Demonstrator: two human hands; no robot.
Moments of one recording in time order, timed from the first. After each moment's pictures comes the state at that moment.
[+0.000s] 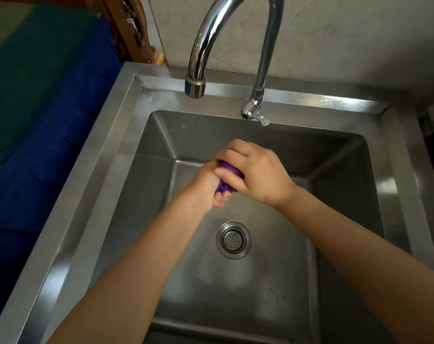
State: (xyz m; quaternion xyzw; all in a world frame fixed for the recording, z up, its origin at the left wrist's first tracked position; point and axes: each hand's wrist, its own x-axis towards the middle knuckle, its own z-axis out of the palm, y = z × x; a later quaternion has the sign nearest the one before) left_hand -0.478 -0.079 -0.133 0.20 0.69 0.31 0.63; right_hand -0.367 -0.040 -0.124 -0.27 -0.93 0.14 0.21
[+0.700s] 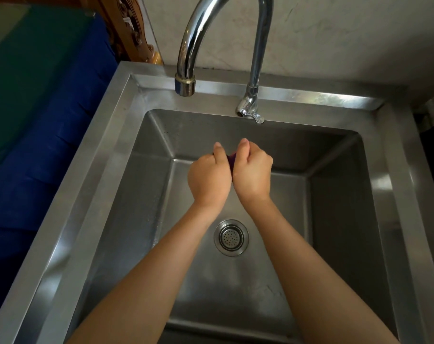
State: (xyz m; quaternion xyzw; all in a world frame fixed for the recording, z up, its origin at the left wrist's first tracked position) left_hand -0.455 -0.078 -0.139 0.34 0.83 0.40 0.21; right_hand -0.394 -0.052 -0.145 -0.59 -0.60 0.36 0.39
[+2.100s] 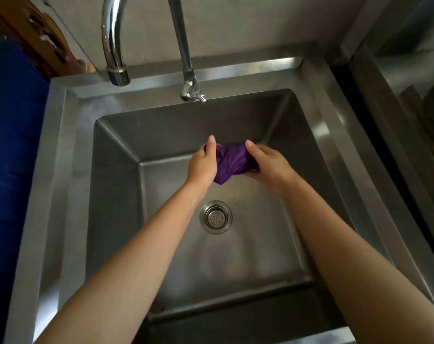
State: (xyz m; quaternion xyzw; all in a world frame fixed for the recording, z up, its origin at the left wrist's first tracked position) left_hand -0.422 -0.088 -0.167 0.40 0.70 0.35 0.47; right_hand -0.284 -0.090 -0.156 -0.56 -0.31 0.67 0.37
